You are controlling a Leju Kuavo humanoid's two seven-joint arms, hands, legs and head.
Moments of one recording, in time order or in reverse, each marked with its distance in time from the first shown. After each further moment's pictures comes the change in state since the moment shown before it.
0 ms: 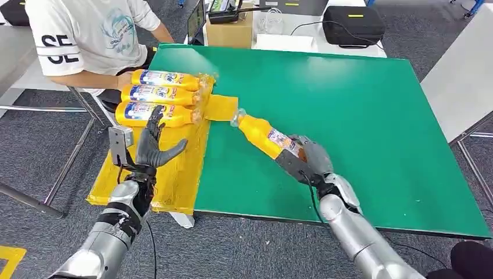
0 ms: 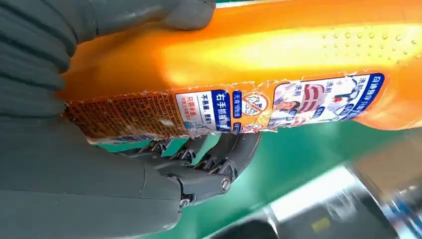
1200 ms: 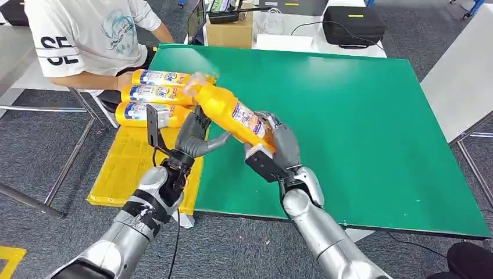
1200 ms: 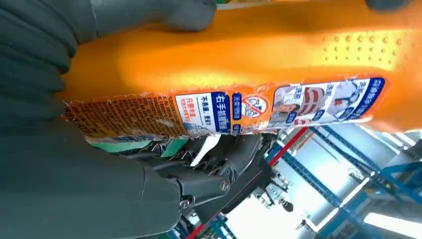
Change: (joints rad) left arm -0.076 -0.075 -0.268 -0.091 0.237 -0.104 0.150; right arm -0.043 0.198 -0.008 0.020 0.019 -0.157 -0.279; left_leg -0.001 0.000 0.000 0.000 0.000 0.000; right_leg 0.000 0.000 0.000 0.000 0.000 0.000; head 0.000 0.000
